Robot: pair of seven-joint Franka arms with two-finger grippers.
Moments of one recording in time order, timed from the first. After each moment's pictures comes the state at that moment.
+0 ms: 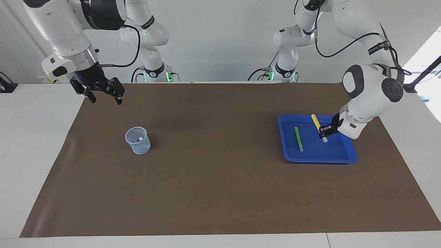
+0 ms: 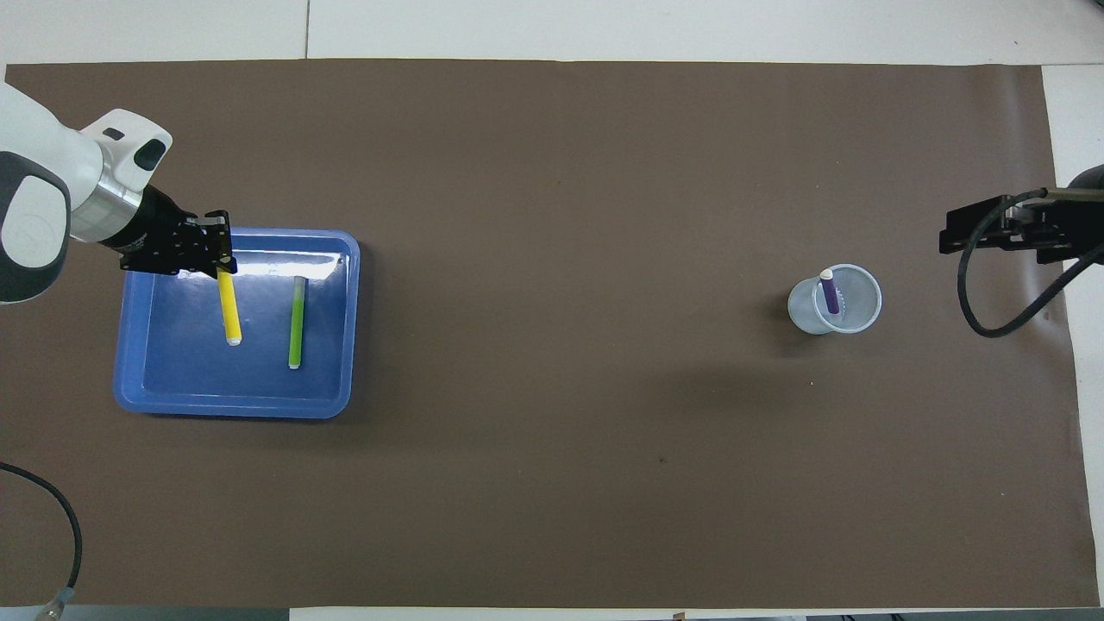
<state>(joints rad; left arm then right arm) 0.12 0.25 -0.21 -1.68 -0.13 1.76 -0.37 0.00 -0.01 -0.01 -1.65 0.02 1.66 0.10</state>
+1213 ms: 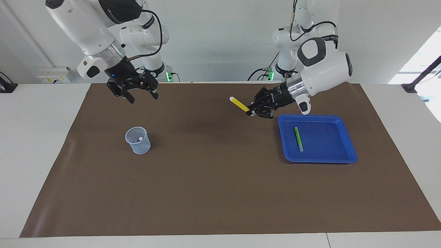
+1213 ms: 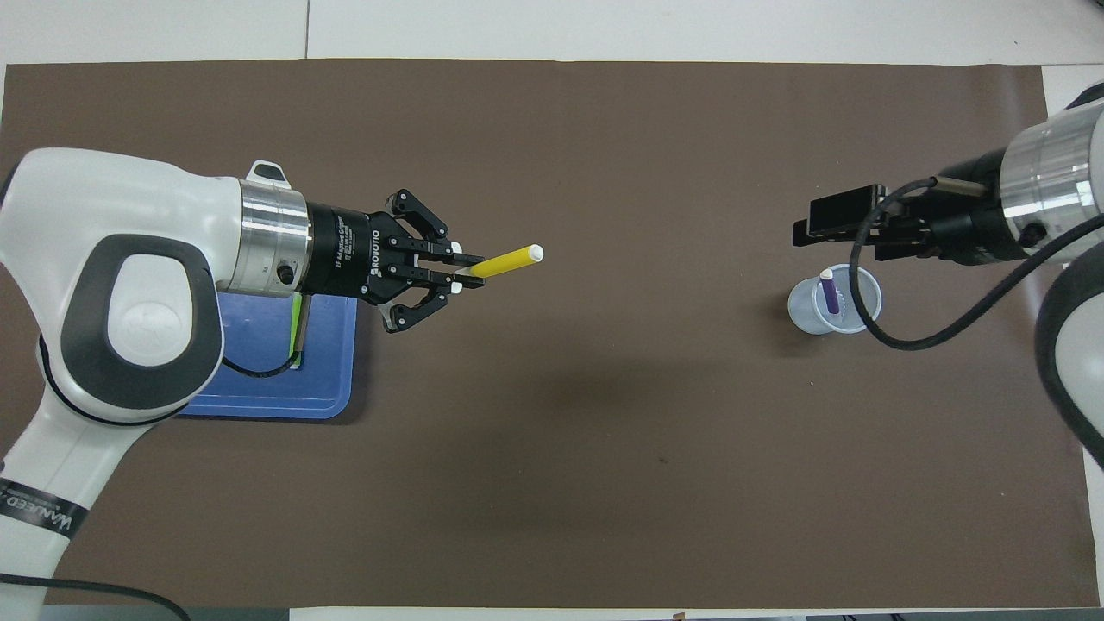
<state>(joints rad) -0.04 0.02 -0.34 -1.94 -0.98 2.07 -1.48 0.12 -0.01 0.00 -1.66 0.37 1.76 0.19</state>
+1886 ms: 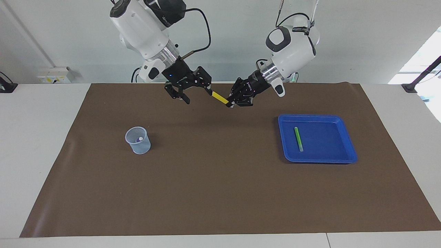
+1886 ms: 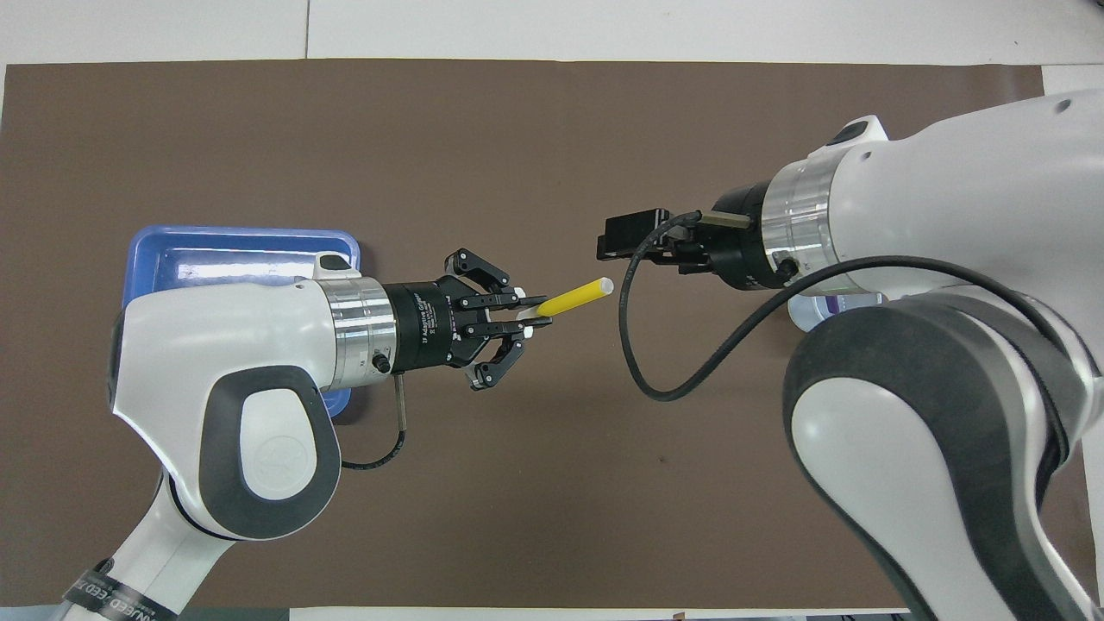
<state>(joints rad) -0.23 -0.09 -0.34 -2.11 -1.11 2.37 -1.58 0.35 0.02 0.01 -1.73 0.50 1.99 0.29</state>
